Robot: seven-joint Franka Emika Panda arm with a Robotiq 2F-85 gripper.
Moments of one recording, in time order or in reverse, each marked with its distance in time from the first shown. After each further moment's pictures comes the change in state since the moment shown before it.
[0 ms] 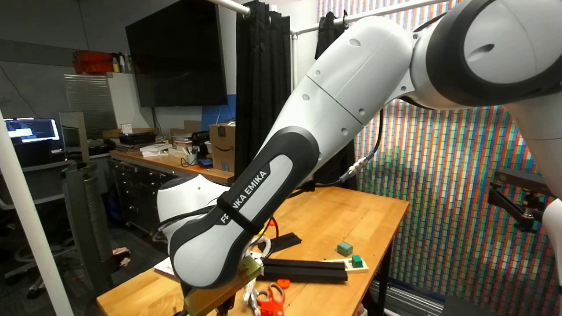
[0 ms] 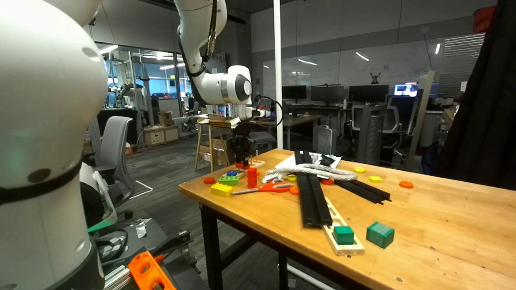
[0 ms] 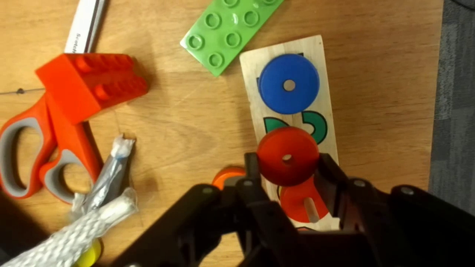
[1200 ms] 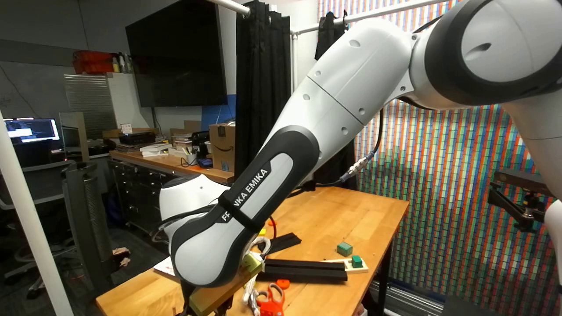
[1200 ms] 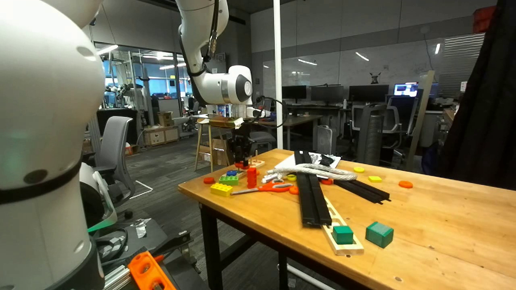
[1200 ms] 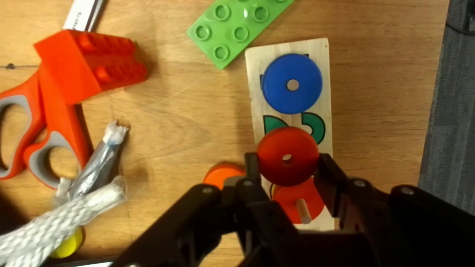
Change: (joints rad) arm -0.031 0.000 0.031 -0.005 0.006 0.015 -0.102
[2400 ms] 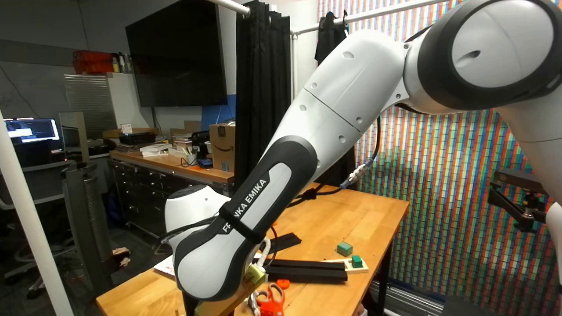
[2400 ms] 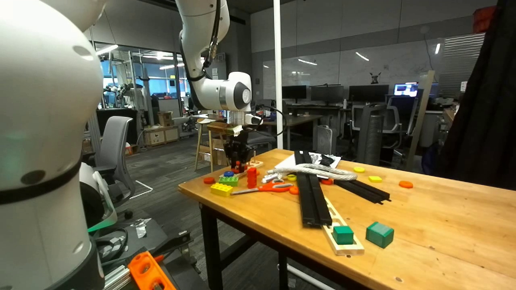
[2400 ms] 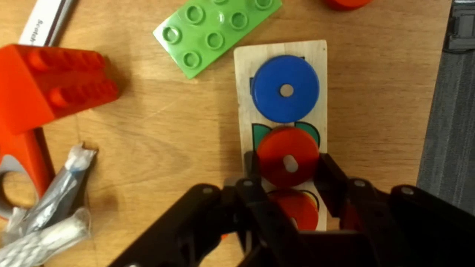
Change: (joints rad) arm -0.020 0.026 0.029 -0.027 0.043 0.050 -0.064
